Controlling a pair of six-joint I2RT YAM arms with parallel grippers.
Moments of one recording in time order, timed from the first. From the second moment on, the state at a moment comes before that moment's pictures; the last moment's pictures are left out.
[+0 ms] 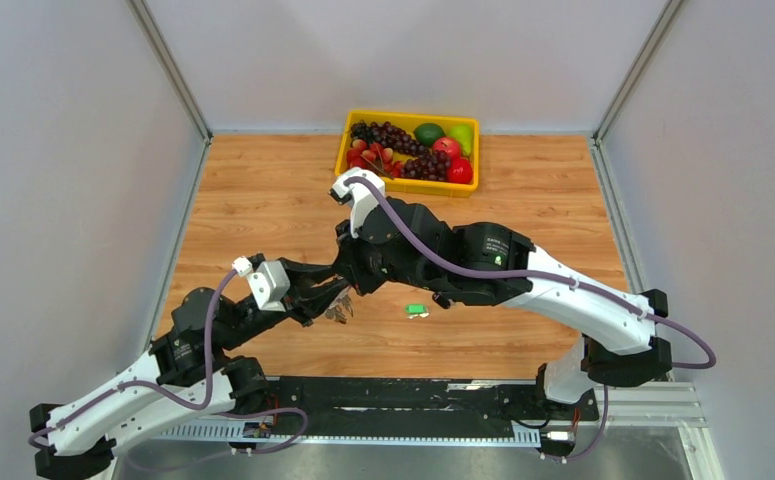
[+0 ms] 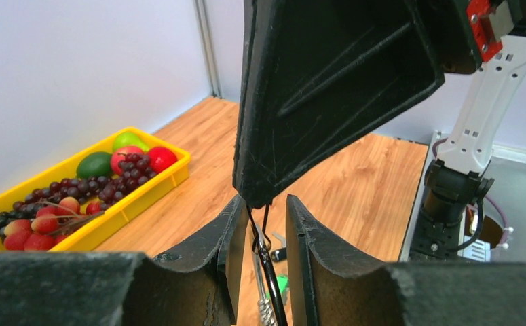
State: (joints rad) left arm -1.05 0.41 0.66 -0.02 0.02 0.06; right arm 1.34 1.57 2.01 -0.94 0.28 0.47
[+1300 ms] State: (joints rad) left arm -1.05 0.38 0.66 -0.07 -0.01 0.08; right arm 1.32 1.59 2.04 -0.97 0.23 0.49
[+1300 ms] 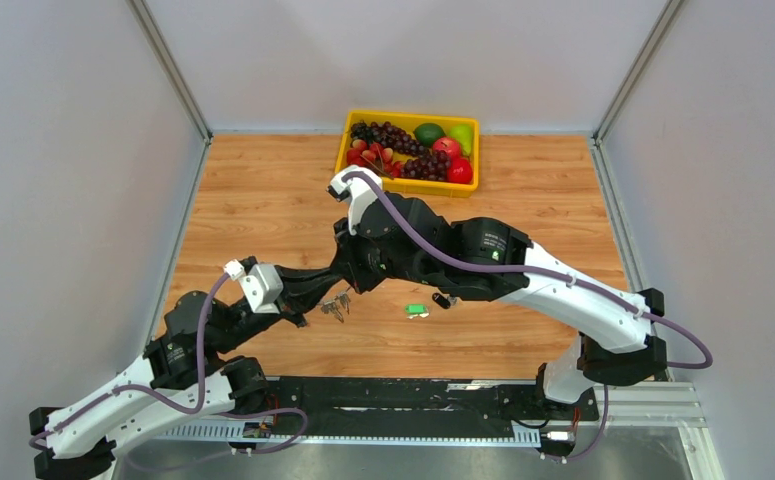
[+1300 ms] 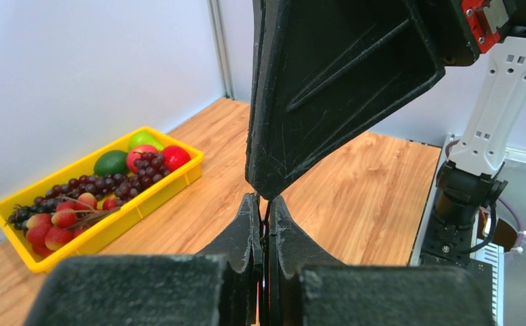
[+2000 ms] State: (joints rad) left arm -1.05 0.37 0.66 -0.09 -0.16 0.04; right arm 1.32 1.36 1.78 -0.81 0.30 0.49
